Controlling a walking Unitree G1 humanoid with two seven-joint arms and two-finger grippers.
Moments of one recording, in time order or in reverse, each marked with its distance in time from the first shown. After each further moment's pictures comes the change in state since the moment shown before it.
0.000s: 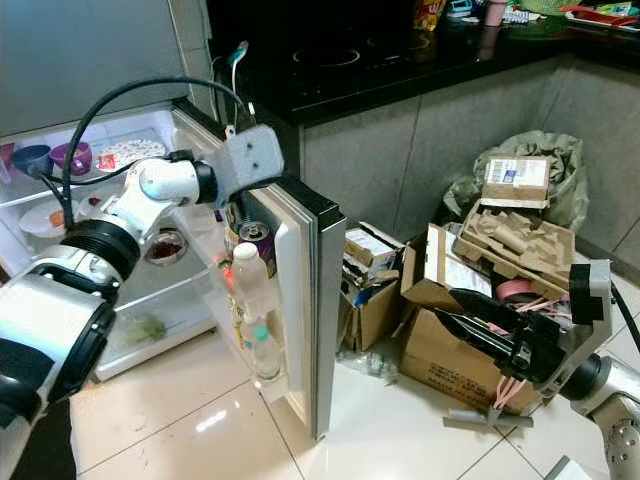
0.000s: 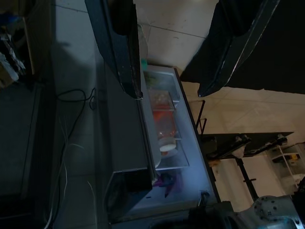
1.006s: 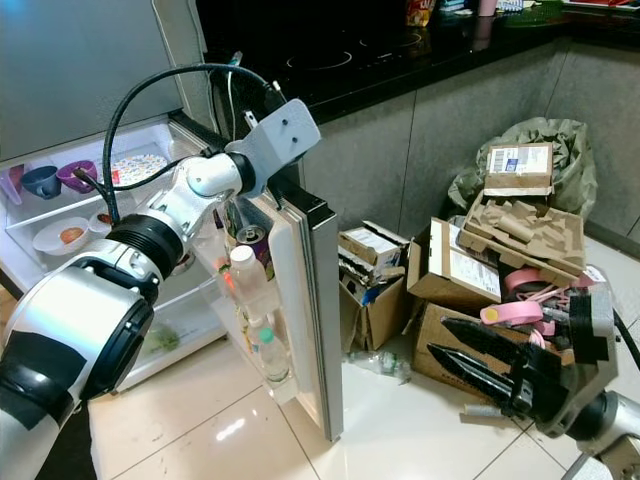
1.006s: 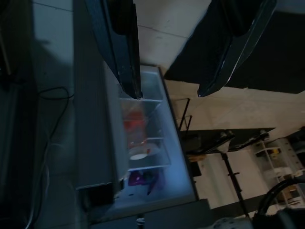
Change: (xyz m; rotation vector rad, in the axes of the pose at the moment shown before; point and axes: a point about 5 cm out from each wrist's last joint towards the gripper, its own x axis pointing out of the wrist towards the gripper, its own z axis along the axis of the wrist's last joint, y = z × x) left arm 0.028 -0.005 0.000 0.099 0.206 0.218; right arm -0.013 0.045 -0.006 0.004 0.048 0.063
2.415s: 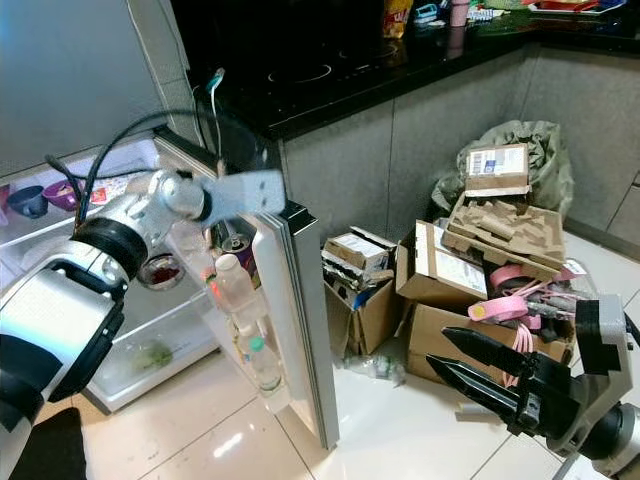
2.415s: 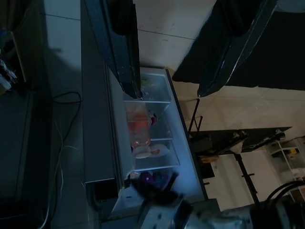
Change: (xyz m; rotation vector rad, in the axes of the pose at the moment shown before) left arm -0.040 -0.017 -0.077 0.195 0.503 -0.478; right arm 0.001 0.012 0.017 -0.015 0.027 -0.030
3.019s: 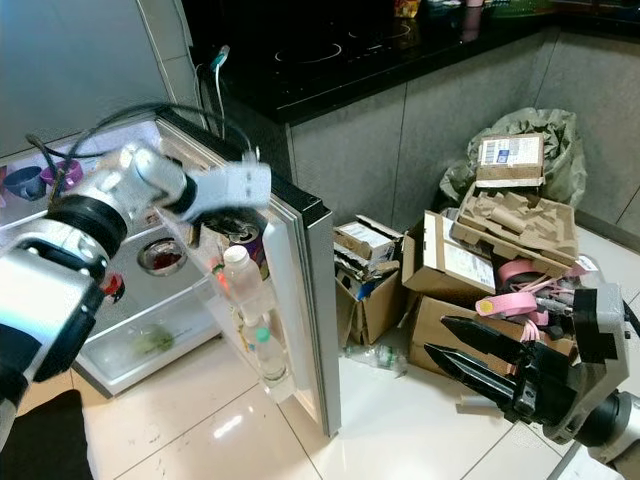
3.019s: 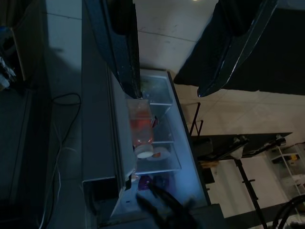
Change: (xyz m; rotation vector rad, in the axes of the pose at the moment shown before) left arm -0.061 0.043 0.033 -0.118 -0.384 -0.275; right arm 0.009 -0.003 0.005 -0.023 -0.006 0.012
